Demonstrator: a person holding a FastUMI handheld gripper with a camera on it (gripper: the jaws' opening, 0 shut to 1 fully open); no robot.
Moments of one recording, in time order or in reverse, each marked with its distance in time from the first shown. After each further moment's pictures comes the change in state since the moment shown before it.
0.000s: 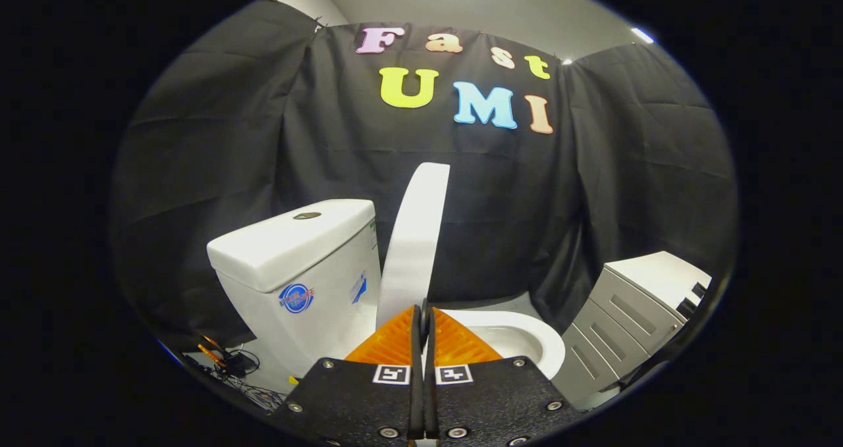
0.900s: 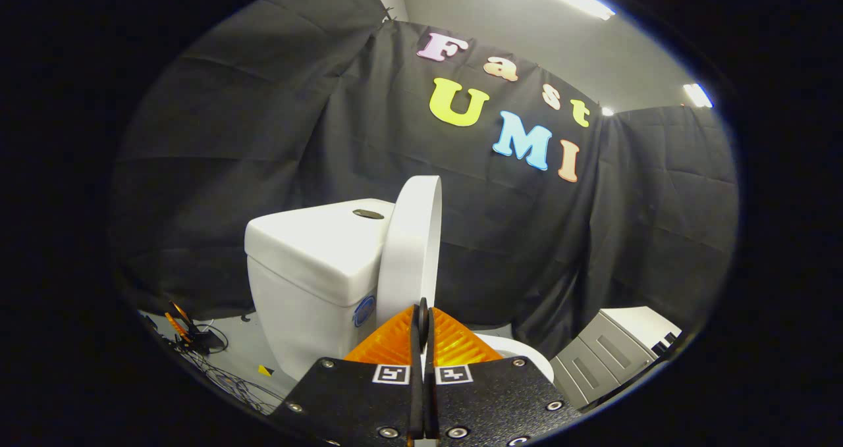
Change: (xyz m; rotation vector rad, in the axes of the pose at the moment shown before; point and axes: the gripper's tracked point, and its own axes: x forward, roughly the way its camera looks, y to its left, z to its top) arm 0.001 0.091 0.010 -0.278 -0.063 -0.041
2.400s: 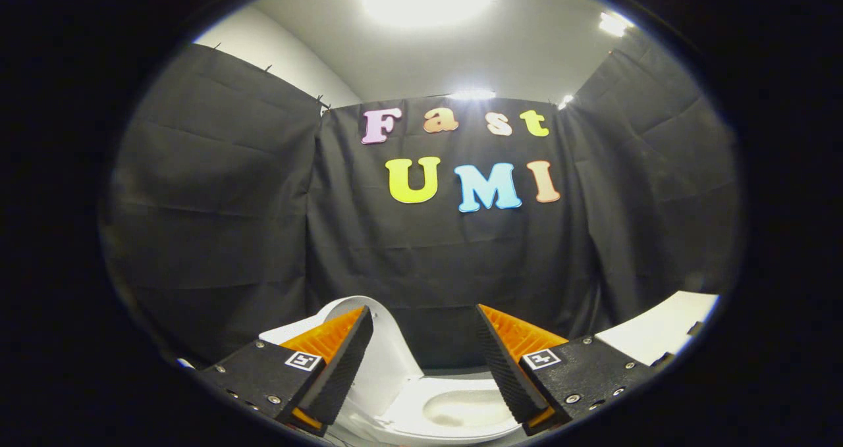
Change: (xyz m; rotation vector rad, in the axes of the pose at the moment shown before) arm -0.081 -0.278 0.093 0.380 -0.305 0.149
